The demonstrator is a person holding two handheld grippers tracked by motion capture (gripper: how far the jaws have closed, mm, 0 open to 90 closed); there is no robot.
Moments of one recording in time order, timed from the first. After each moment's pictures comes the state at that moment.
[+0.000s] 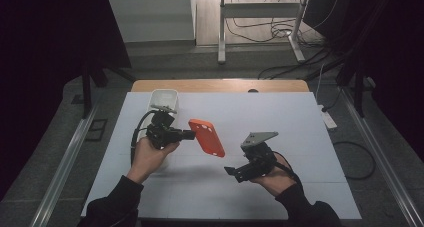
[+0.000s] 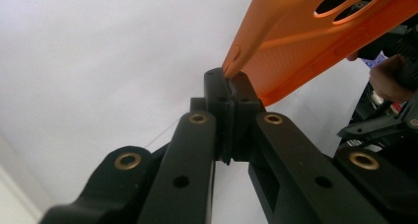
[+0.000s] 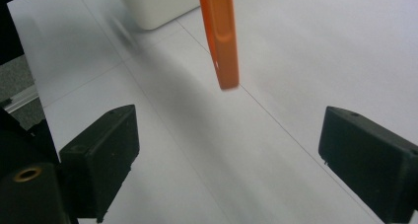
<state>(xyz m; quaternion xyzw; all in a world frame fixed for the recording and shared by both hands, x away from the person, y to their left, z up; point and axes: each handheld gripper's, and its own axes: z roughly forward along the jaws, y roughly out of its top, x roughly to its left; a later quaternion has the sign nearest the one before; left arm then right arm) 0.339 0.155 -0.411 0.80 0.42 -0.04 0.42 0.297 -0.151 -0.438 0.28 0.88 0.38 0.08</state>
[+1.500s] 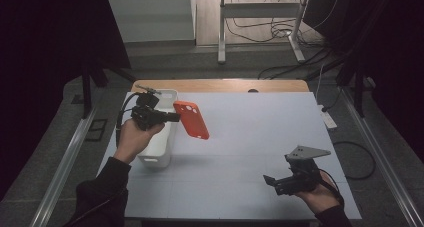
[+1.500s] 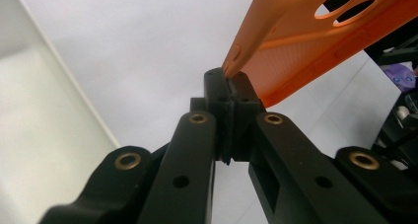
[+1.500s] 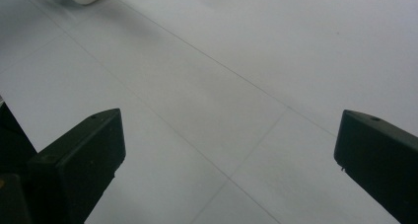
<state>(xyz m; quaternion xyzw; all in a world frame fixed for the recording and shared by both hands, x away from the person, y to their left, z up) 0.372 0.195 -0.385 0.79 0.45 -0.01 0.41 0.262 -0.252 -0.440 0.36 0.84 0.38 0.13</state>
